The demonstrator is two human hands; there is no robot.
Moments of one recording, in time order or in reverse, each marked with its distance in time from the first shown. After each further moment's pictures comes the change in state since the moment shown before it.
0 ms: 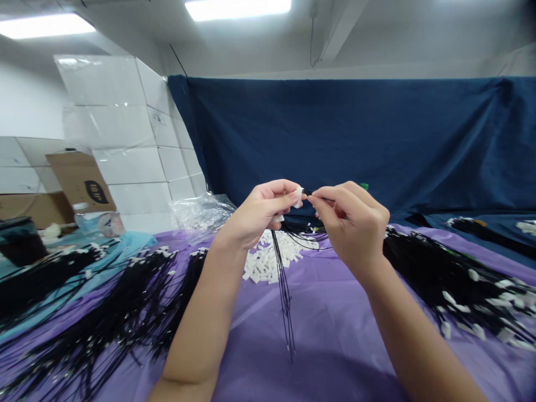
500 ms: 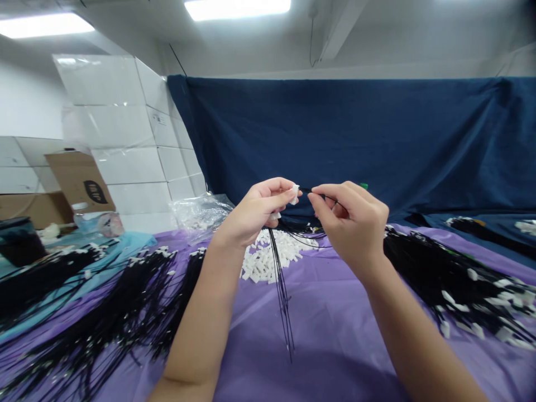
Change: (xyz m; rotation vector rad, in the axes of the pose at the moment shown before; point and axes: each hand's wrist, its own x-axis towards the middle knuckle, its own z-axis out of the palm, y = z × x) left_hand 0.004 -0.003 -0.004 0.027 0.033 0.015; right_hand 0.000 0.003 -0.001 -0.009 -0.033 0.109
